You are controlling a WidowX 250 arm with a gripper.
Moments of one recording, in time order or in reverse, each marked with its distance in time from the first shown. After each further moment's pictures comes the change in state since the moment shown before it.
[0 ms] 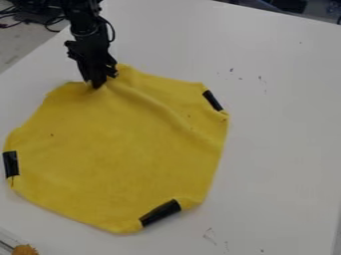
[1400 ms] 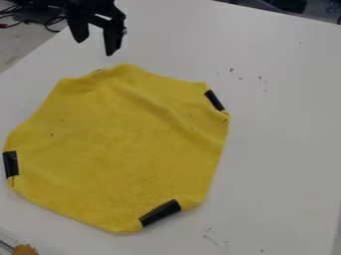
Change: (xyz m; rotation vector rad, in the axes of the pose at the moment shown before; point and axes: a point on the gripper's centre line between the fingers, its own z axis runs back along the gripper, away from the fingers) arm 0.003 -0.032 0.103 0.055 0.017 0.083
